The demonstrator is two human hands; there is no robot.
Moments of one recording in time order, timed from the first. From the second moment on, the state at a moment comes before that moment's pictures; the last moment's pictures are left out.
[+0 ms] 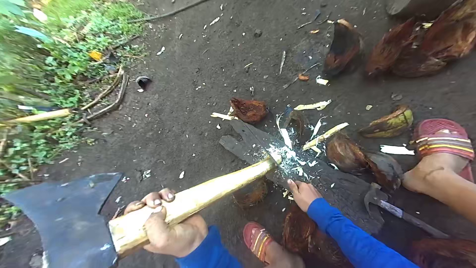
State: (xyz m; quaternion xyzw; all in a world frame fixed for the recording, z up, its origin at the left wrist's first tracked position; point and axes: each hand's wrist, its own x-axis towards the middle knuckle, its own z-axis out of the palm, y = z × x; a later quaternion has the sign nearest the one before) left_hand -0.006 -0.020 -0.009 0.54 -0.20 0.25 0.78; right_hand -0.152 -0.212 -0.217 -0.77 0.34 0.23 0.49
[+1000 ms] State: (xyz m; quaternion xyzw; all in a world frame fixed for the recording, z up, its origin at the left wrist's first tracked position) left_hand 0.000 -0.007 -0.011 0.53 -0.20 0.23 0.79; right_hand -0.146 -0.203 -0.218 -0.80 0.26 0.24 0.49
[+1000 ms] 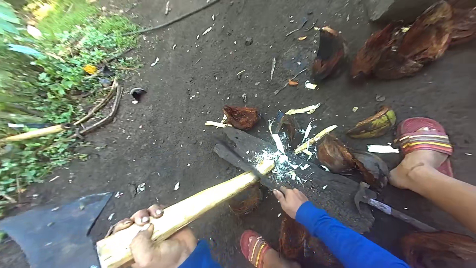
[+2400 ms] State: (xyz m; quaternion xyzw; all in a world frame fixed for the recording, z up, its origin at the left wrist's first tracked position) left_hand 0.005 -0.027 0.000 0.57 -0.13 0.27 0.76; right_hand -0.145 -0.199 -0.182 -0.81 0.21 0.24 0.50
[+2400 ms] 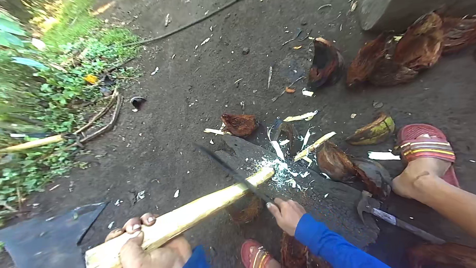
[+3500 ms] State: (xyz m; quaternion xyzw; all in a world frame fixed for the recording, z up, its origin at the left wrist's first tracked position) left_hand 0.047 -0.044 0.009 0.60 -0.07 0.28 0.75; right_hand -0.172 -0.218 -0.237 -0.72 0.38 0.28 0.50
